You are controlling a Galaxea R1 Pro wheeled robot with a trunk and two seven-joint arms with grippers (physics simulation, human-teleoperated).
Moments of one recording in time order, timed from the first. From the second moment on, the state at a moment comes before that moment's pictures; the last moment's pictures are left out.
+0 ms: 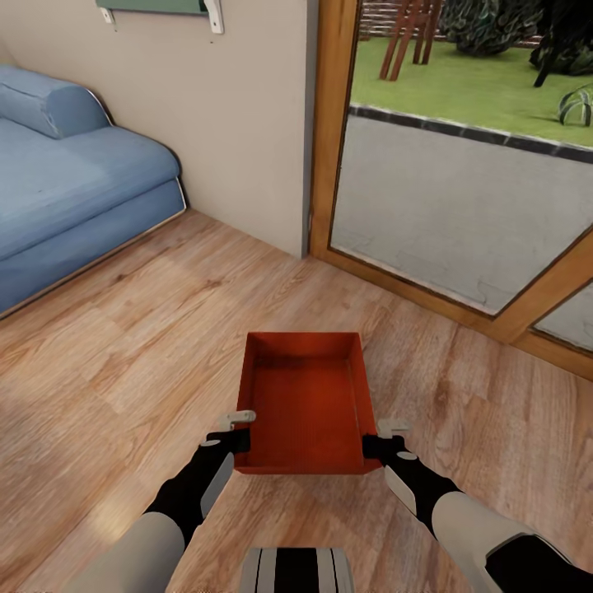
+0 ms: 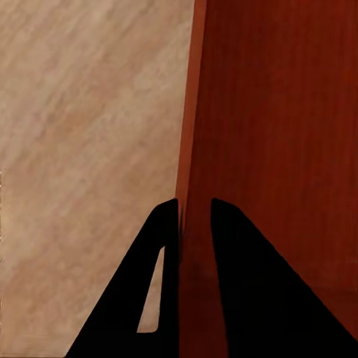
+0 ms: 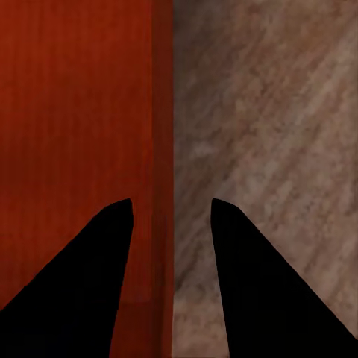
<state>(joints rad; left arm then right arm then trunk) -0.65 -0.12 -0.14 -0.64 0.20 0.31 0.24 -0.79 0.00 0.39 -0.23 -0.39 -0.03 -0.09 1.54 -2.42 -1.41</state>
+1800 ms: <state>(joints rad) -0.65 -0.12 -0.13 -0.64 0.19 0.31 0.24 -0.79 0.00 0.39 -0.23 -0.38 -0.04 -0.08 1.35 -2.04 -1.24</state>
